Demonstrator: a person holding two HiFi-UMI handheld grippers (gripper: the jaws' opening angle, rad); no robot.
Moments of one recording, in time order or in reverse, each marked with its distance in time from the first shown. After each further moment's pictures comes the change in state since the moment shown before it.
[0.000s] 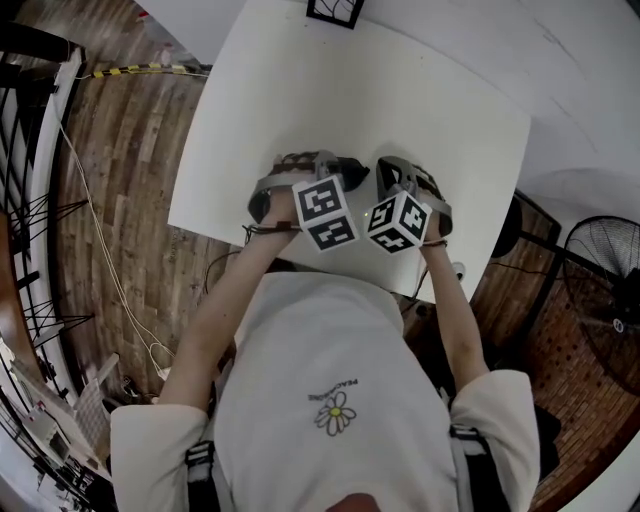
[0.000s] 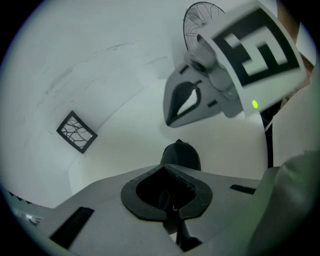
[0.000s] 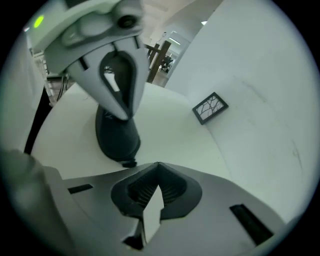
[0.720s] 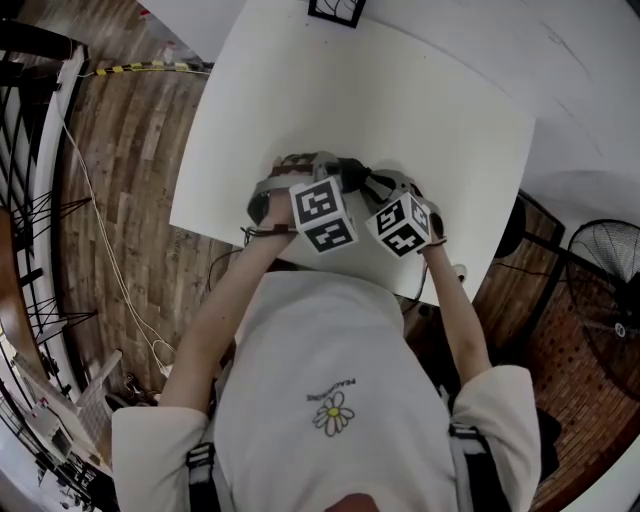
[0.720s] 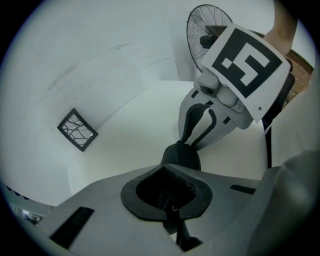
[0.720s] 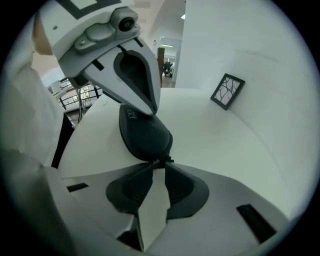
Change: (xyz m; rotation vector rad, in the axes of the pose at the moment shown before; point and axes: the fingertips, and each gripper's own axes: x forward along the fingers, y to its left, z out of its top) left arm -0.001 0.002 -0.003 -0.032 -0.012 -0.006; right arm 0.010 0.051 0.004 0.201 -0.106 0.291
